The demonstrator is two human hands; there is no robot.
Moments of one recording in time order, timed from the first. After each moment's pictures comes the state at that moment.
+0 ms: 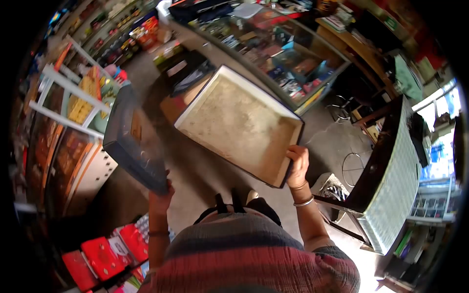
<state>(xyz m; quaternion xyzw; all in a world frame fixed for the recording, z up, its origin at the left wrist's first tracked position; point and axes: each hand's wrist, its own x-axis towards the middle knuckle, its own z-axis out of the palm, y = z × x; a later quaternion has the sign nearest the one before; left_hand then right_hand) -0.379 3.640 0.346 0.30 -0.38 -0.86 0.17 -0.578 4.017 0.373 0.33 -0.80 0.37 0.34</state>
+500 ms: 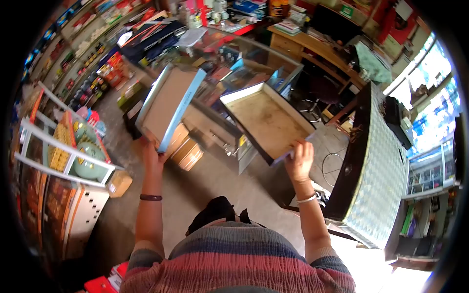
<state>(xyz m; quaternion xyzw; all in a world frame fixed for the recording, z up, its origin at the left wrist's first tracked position) -0.675 3.714 0.331 0.29 -0.52 -0.78 0.18 -0.677 4.167 0.379 0.14 -0.90 0.19 0.37</state>
